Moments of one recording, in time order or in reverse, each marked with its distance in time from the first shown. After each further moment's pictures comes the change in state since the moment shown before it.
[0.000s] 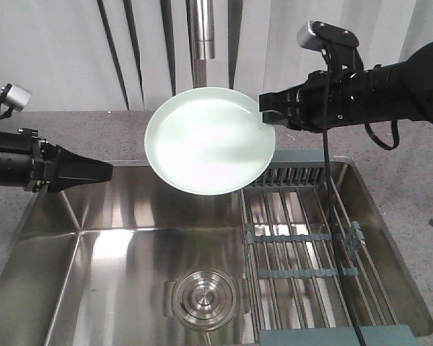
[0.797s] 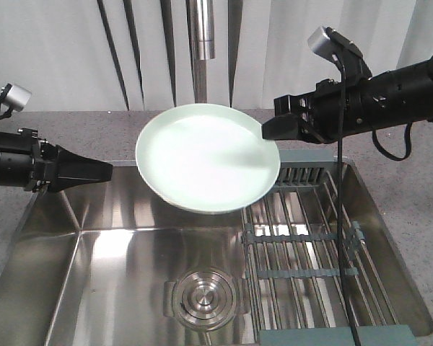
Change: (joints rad) left arm 0.000 0.000 0.000 0.000 0.000 0.000; right arm -0.073 0.005 -0.002 0.167 0.255 -0.071
